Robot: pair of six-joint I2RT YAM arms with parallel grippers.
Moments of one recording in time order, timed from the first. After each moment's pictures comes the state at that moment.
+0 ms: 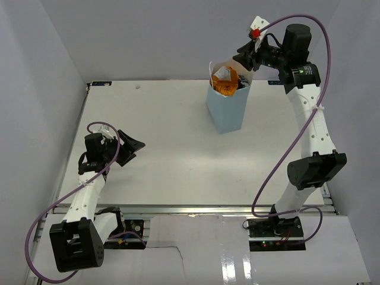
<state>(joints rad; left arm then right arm) 0.13 0.98 0.56 -0.22 0.54 -0.73 0.17 1.76 2.12 -0.51 -0.75 -0.52</state>
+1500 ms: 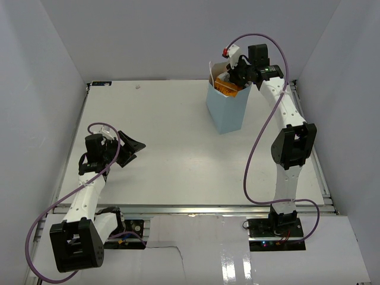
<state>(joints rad) 0.13 0.97 0.55 -0.21 0.55 -0.73 0.23 2.09 2.16 -0.68 -0.36 -0.56</state>
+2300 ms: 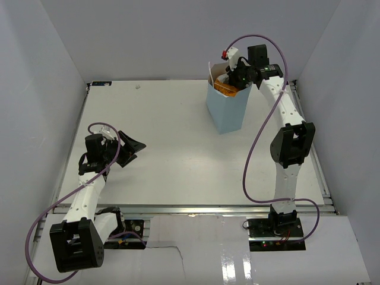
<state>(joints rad) 0.13 0.97 0.55 -0.21 0.56 -0.73 0.23 2.12 2.20 -0.76 -0.39 -0.59</state>
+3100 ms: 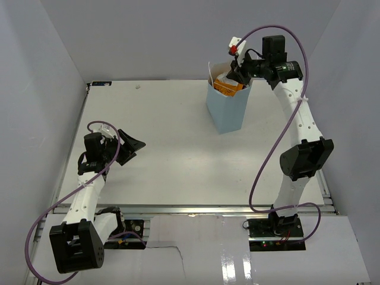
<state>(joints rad) 0.13 0.96 0.57 -0.22 0.56 -0.71 0.22 1.88 2.17 -0.80 -0.69 -0.69</state>
